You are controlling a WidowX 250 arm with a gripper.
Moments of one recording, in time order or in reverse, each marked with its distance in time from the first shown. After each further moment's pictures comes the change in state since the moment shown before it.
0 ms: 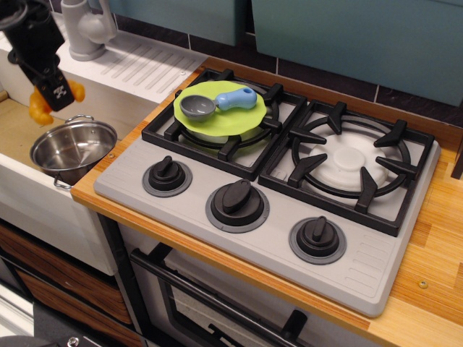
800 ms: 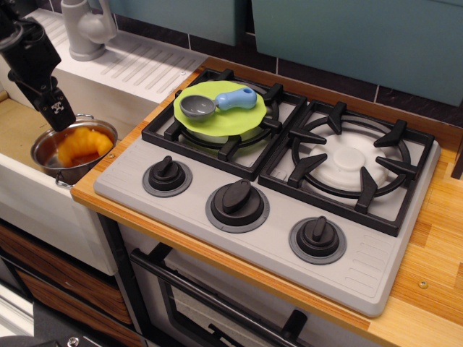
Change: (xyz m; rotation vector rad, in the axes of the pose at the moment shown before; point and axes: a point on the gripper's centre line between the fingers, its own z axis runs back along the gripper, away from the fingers) arm -0.002 -0.005 -0.014 -0.095 0.032 0.023
